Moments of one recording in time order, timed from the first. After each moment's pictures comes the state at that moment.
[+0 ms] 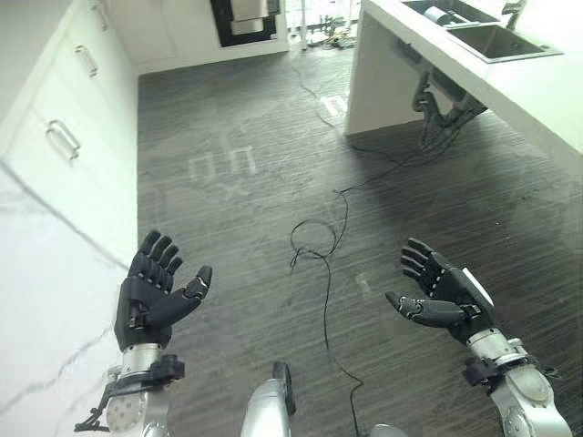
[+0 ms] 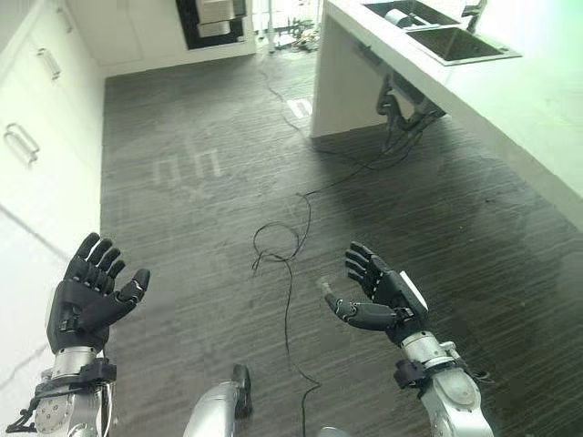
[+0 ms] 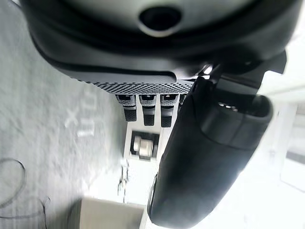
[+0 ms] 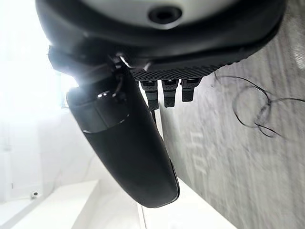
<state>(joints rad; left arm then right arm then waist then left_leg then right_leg) 0.24 0.28 0.22 -0.01 -0.55 -0.35 -0.08 0.26 -0.41 -0.12 -0.16 0.50 -0.07 0.33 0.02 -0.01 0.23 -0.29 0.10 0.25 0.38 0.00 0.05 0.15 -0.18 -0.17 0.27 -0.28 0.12</state>
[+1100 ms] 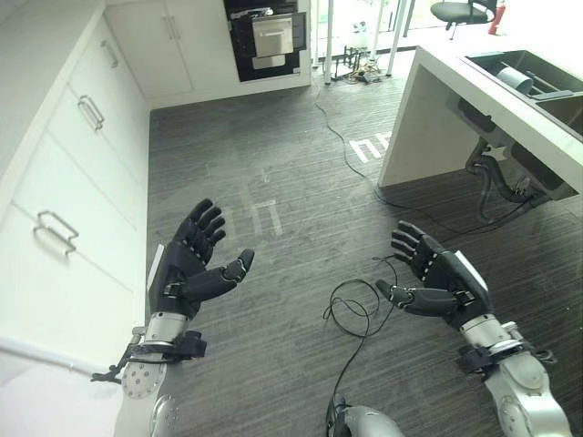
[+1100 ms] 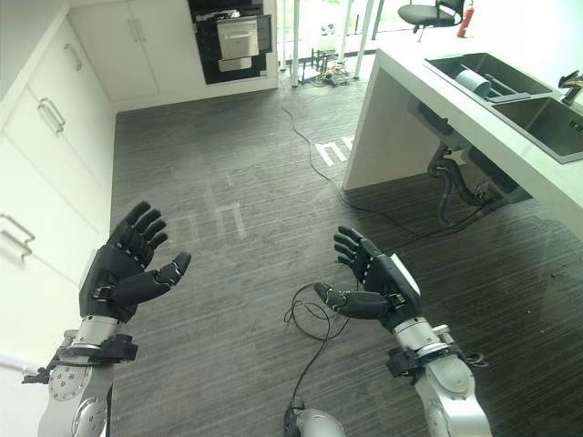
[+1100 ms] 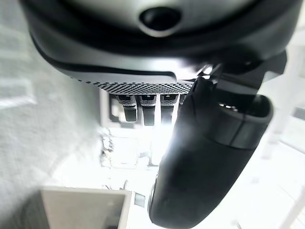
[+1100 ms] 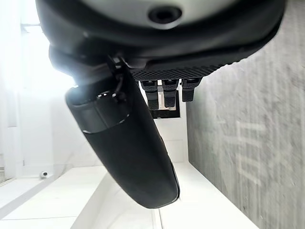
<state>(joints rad) 0.17 0.35 0.11 -0.15 -0.51 -0.25 -0.12 0.19 -0.45 -0.07 -0.21 0.45 -0.08 0.30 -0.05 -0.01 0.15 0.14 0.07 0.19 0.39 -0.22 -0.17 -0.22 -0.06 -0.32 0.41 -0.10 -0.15</state>
